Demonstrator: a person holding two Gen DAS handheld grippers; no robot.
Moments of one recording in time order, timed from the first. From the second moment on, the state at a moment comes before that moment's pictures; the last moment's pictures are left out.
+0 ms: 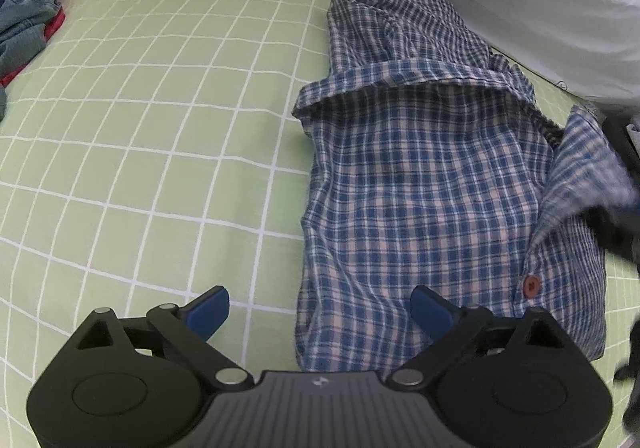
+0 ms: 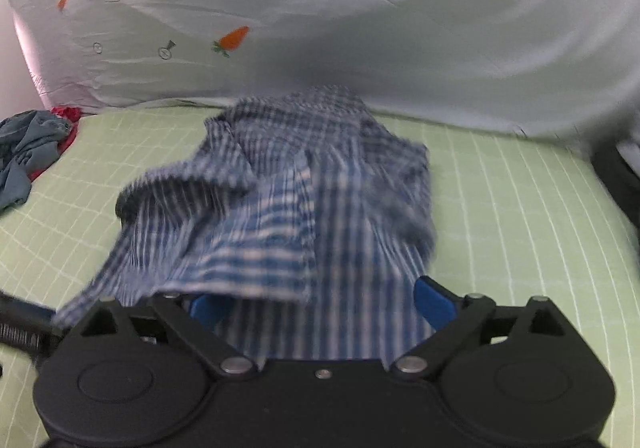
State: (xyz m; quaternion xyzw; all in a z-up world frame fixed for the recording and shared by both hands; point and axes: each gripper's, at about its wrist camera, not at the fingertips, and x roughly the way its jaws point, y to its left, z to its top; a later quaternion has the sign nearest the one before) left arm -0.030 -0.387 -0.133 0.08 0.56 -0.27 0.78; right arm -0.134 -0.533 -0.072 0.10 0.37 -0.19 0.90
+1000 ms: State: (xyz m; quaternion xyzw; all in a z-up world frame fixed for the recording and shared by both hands) left arm -0.043 -0.347 -0.136 -0.05 0.62 -0.26 0.74; right arm -0.267 -0.555 -0.113 0.38 0.36 -0.31 0.79
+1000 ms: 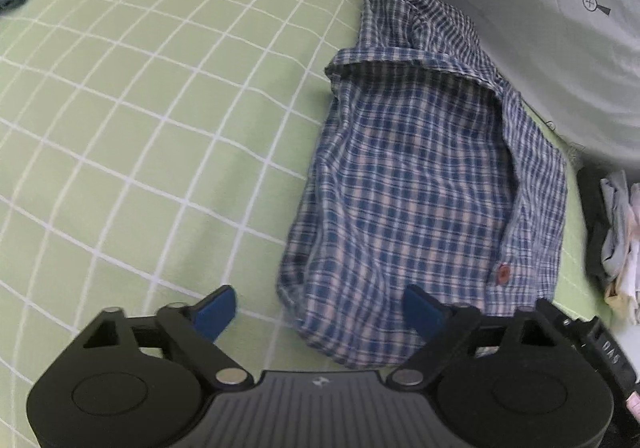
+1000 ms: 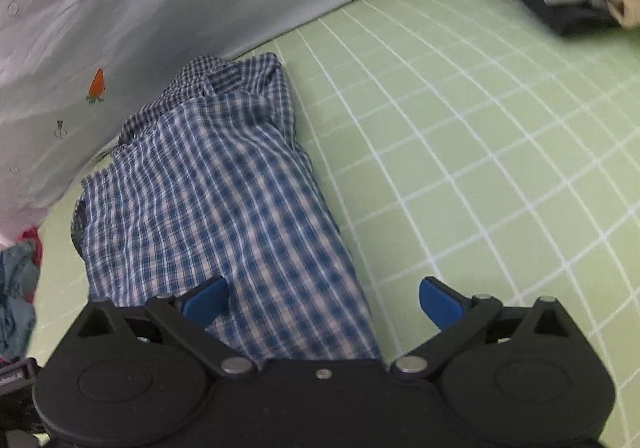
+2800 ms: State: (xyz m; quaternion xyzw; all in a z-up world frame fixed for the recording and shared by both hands) left arm 0.168 -0.472 -0.079 -0.27 0.61 -0.24 0.71; right arm -0.135 -0.743 -0.090 0.55 0.30 -0.12 0.77
